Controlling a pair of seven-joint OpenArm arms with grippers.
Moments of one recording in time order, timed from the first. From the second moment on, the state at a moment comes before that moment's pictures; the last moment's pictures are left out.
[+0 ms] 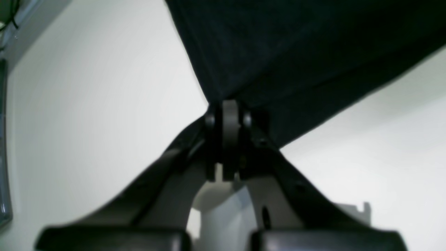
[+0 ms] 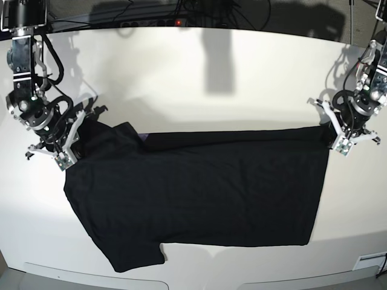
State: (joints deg) left arm 3.0 -37.0 14.2 80.6 -12.8 -8.7 13.7; right arm -4.8 30.4 7.0 91.1 2.9 30.7 -23.9
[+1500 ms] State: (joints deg) left arm -6.4 -29.5 14.2 71.0 -4.0 -7.5 10.2; right arm 20.5 30.5 -11.3 63.7 1.2 33.3 -23.5
